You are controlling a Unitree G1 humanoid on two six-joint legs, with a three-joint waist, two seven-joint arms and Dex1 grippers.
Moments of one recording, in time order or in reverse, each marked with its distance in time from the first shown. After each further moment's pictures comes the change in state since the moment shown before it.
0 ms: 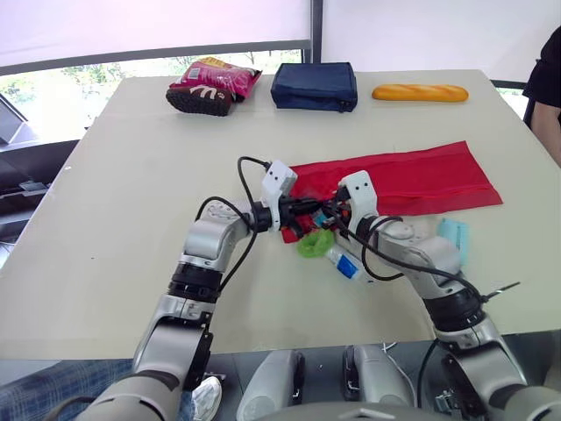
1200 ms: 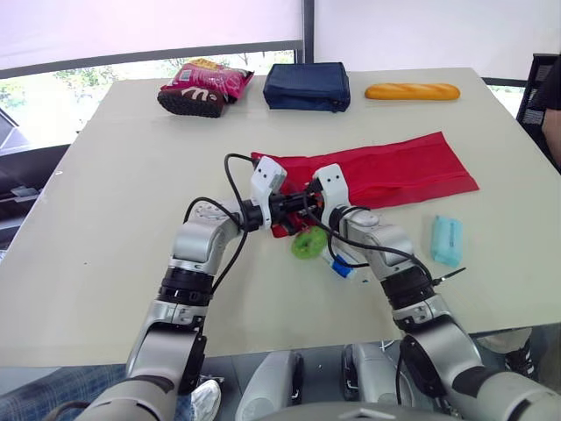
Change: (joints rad) left arm 0.026 0.026 0.035 -0.032 0.003 -0.023 -0.003; right arm -0.128 0.258 -0.099 0.371 -0.258 -0.196 0.124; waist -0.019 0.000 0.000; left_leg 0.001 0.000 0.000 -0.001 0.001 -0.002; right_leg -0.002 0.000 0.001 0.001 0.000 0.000
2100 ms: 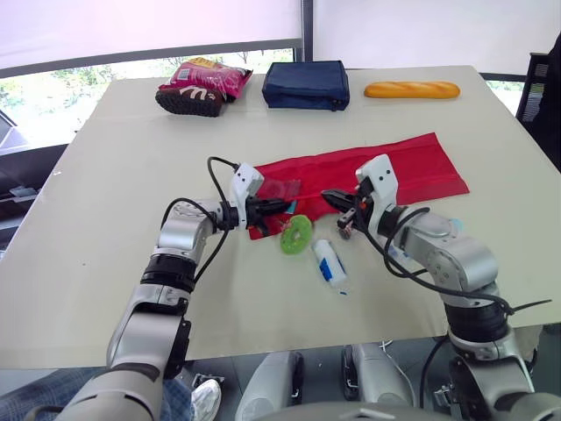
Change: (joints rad) left arm -0.074 0.113 0.001 0.333 0.049 -0.192 -0.161; right arm 0.199 -0.290 -0.037 -0.657 0.191 0.236 0.237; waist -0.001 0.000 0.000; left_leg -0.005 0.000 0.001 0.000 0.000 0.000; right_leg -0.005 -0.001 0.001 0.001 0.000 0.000
